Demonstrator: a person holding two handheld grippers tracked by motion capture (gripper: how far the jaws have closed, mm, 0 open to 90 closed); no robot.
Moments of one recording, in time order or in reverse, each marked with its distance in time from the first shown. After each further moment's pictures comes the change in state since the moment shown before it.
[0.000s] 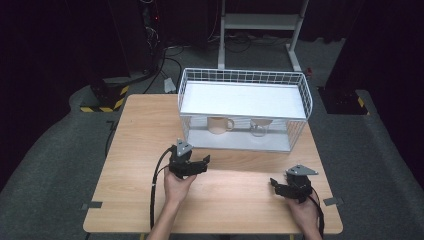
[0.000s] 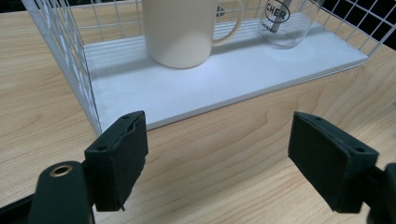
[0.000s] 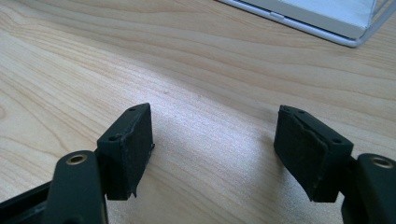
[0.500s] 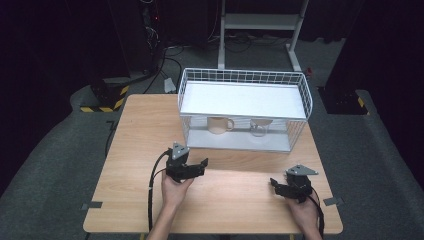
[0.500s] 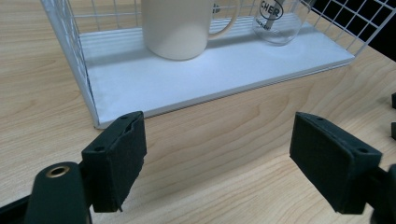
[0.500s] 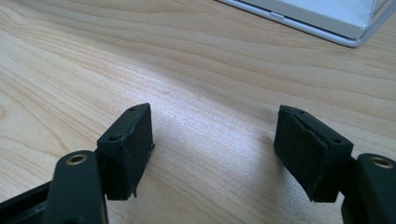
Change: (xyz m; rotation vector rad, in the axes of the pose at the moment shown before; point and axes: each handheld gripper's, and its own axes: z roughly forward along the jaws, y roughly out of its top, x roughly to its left) left arm 0.005 -0.009 -0.009 -0.004 -0.038 -0.037; right arm 0.000 0.000 0.000 0.000 0.000 0.000
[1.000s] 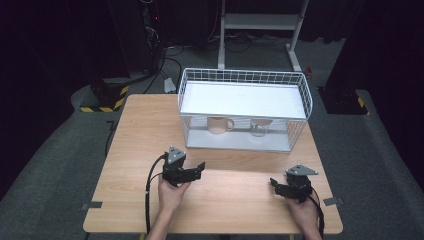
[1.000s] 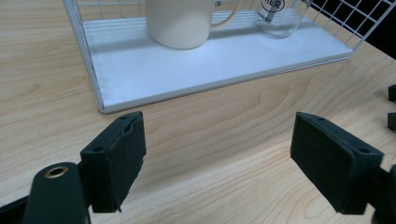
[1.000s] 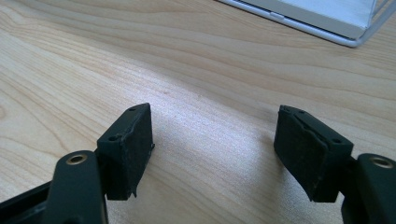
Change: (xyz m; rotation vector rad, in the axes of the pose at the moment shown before) left arm 0.004 -0.012 -0.007 0.006 -0.007 -0.017; right arm 0.000 0.000 0.000 0.000 0.000 0.000
